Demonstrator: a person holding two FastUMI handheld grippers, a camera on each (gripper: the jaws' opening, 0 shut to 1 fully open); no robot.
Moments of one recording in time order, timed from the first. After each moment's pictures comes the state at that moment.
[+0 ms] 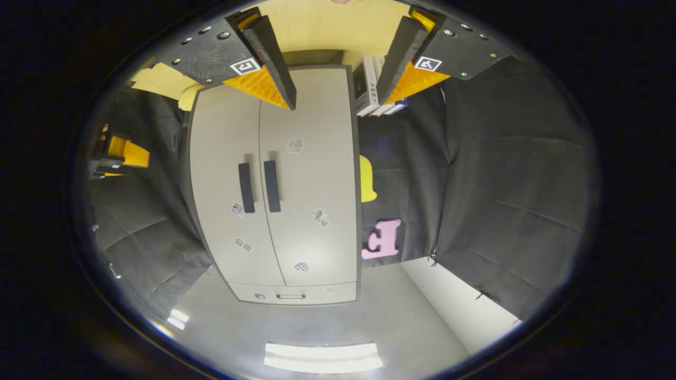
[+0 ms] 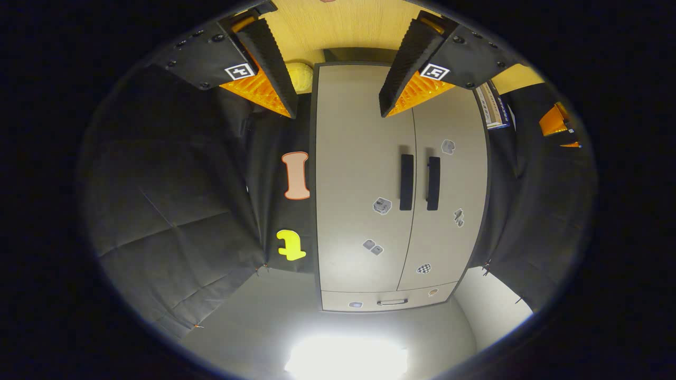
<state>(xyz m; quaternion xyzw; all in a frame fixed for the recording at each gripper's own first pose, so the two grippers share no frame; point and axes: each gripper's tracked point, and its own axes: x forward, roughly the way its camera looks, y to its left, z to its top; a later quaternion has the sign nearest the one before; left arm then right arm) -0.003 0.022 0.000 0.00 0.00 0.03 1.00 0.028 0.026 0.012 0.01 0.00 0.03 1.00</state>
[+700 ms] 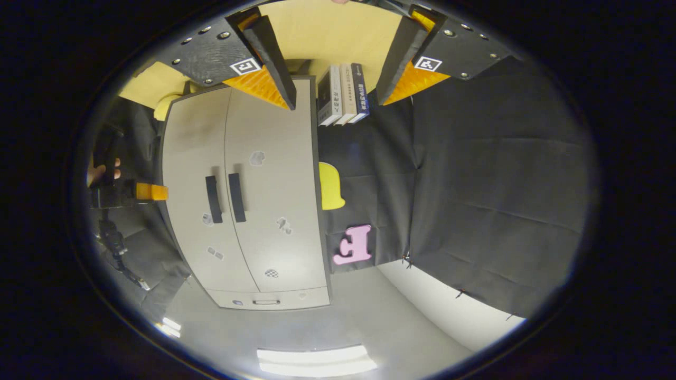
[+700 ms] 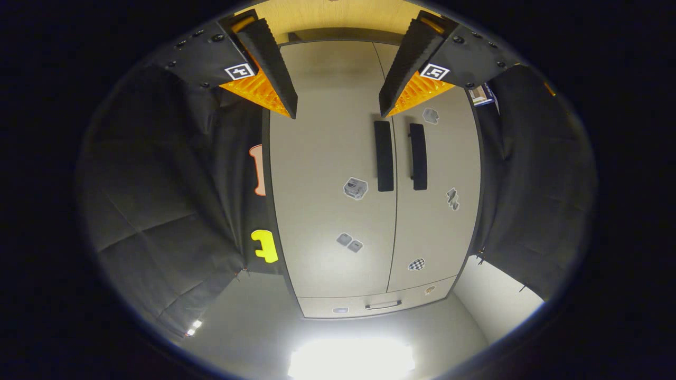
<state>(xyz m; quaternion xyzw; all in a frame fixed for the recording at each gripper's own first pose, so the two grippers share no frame) -0.036 0.087 -0.016 0.02 0.02 0.10 0.99 0.114 0.094 0.055 0.04 -0.01 0.08 1.00</state>
